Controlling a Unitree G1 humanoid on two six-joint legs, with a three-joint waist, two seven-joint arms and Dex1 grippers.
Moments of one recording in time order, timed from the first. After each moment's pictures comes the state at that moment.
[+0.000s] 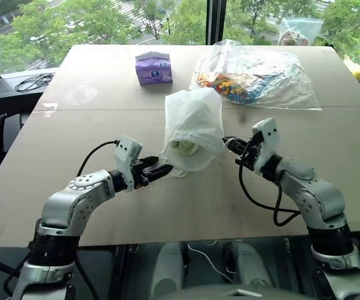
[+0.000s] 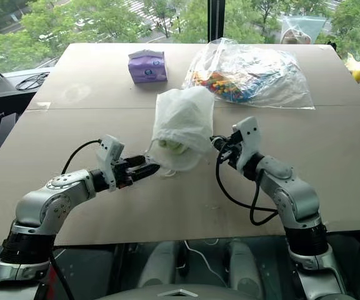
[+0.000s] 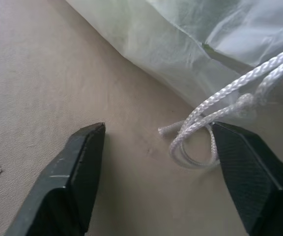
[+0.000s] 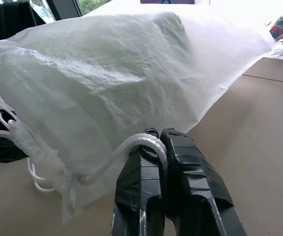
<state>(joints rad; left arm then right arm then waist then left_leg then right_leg) -0.20 0.67 0.05 -0.17 -0.61 0.70 -0.66 -0.34 -0.29 0.07 -0.33 0.47 0.71 0.41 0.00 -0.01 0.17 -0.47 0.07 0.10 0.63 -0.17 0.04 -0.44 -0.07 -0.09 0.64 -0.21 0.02</state>
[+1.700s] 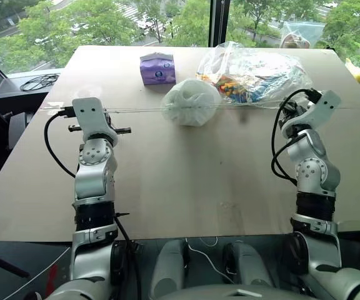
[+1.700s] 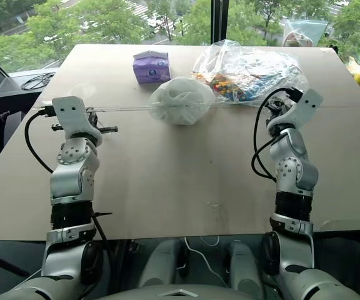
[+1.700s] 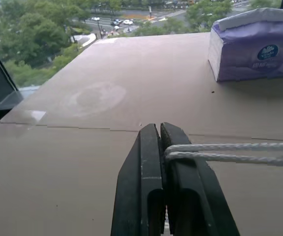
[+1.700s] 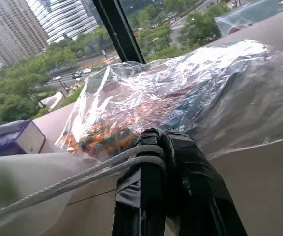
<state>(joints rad) -0.52 0.29 0.32 0.08 -0.12 0.44 0.11 -0.64 -0.04 -0.42 0.07 0.55 0.46 -0.21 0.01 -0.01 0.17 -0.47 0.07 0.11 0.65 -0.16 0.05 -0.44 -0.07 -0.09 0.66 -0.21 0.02</state>
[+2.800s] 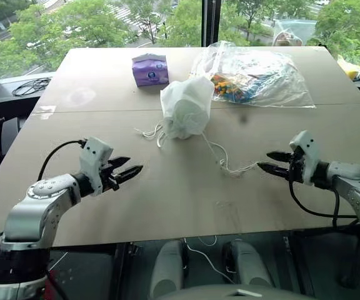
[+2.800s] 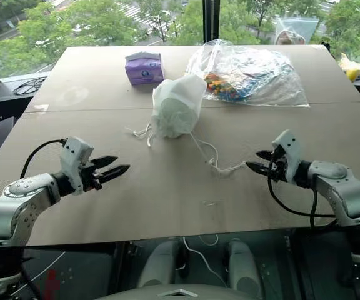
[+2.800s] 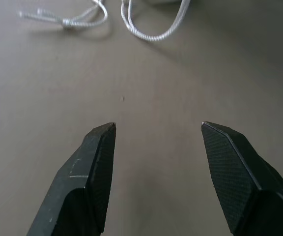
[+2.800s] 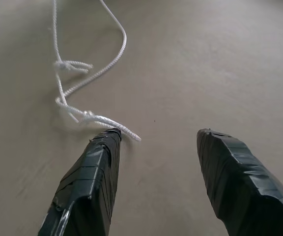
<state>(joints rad) -0.01 0.79 0.24 -0.23 -0.50 0.69 -0.77 -0.27 -0.77 0.02 -0.10 0.54 0.55 0.82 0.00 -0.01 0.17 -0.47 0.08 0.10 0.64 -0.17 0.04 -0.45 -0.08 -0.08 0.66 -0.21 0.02</state>
